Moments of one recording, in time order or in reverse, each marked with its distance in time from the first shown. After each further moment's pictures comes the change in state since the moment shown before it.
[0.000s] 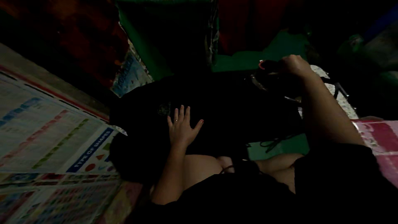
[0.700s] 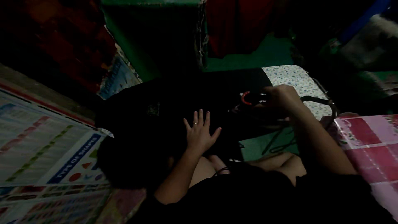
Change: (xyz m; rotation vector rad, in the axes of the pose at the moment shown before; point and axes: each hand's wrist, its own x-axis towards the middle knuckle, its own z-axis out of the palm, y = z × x) left_hand -0.017 0.074 0.029 0.060 -0.085 0.244; right_hand -0.101 0.016 0.031 0.046 0.165 -0.422
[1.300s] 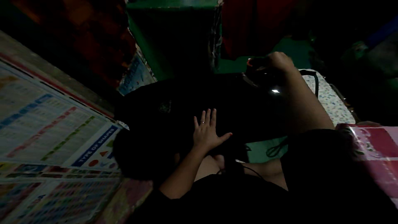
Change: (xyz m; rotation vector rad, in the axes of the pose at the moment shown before) left_hand -0.006 0.000 -0.003 -0.022 -0.004 -0.047; right_hand 0.150 0.031 -0.001 0.002 -0.173 0.308
